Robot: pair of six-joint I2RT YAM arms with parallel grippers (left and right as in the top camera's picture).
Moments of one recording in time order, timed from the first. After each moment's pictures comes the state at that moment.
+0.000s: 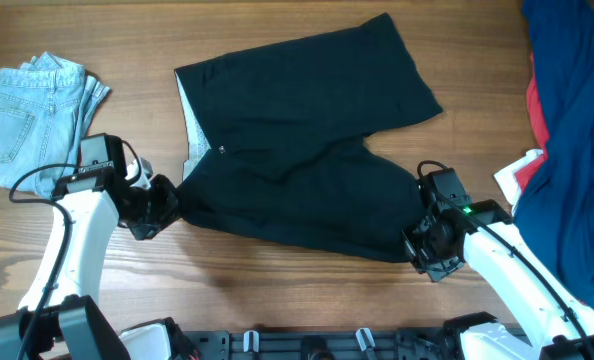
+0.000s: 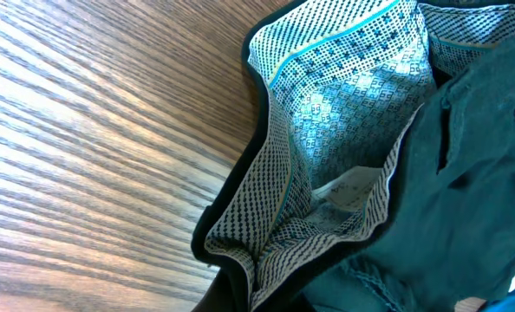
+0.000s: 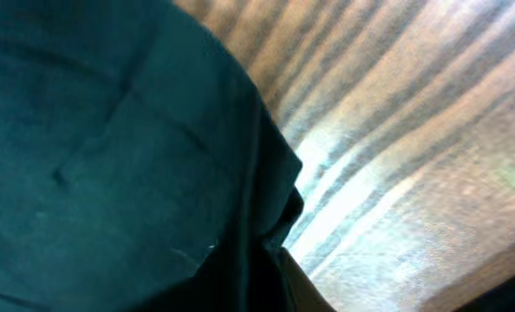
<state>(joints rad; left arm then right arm) 0.22 1.42 0.83 -0.88 0.38 -0.44 0.22 1.26 0.59 -0.91 -0.12 1.28</state>
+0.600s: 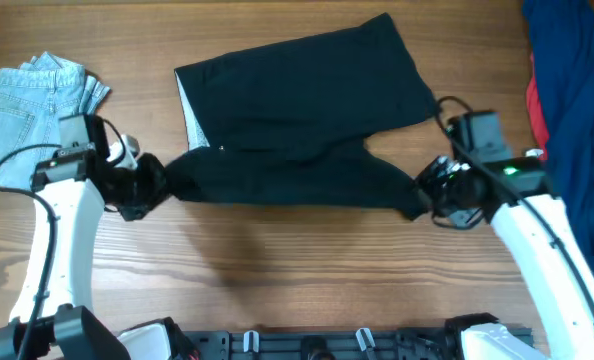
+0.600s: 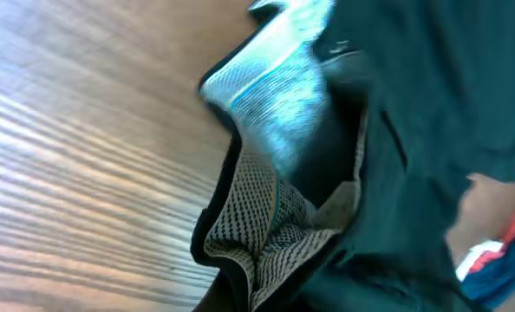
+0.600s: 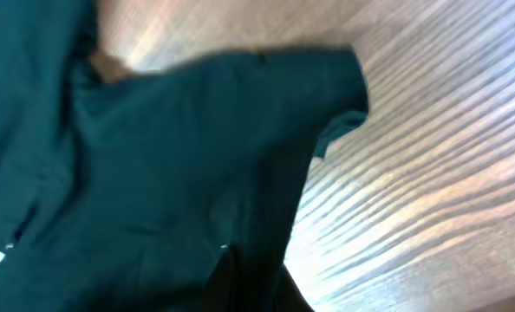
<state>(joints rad) 0.25 1.42 0.99 -0.96 0.43 -0.43 0.13 1.27 1.03 -1.07 -0.10 0.94</state>
